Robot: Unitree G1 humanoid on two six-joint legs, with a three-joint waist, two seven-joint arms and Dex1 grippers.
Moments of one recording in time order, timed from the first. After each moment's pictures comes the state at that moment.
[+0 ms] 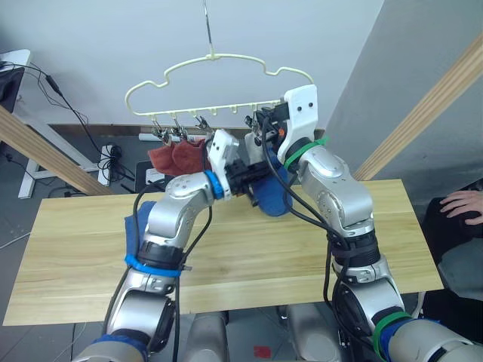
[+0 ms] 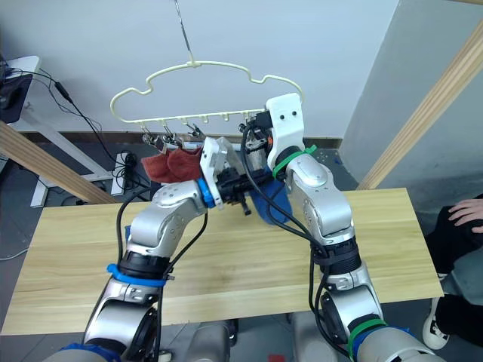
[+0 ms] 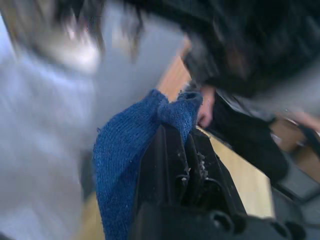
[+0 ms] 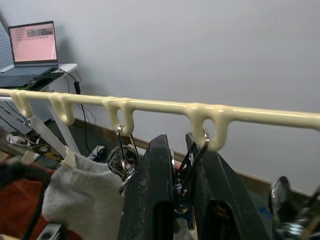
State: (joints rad) left arm -0.69 0.23 -0.08 0.14 -0.32 0.39 -0.79; right arm -0.79 0.01 0.08 -0.08 0.14 0.60 0.18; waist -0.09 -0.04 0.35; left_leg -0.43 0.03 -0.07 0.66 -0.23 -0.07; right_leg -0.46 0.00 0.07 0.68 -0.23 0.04
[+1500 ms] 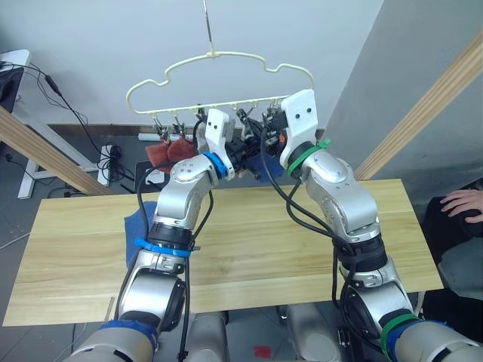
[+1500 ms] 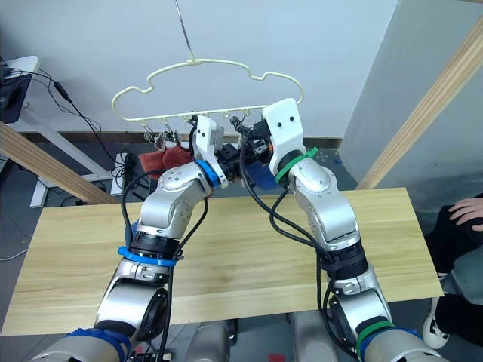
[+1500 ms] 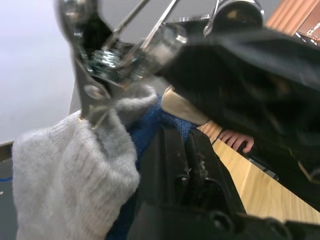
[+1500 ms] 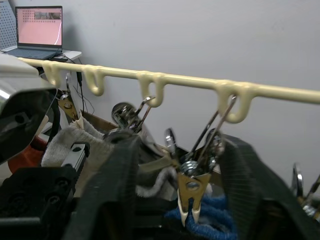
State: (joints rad) left arm -0.78 0.22 -0.03 0.28 -0.29 0.30 -0.71; right arm -0.76 -0.06 0.14 -0.13 0.11 0.59 0.22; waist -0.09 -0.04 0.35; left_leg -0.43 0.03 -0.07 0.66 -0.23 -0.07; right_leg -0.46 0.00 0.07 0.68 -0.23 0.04
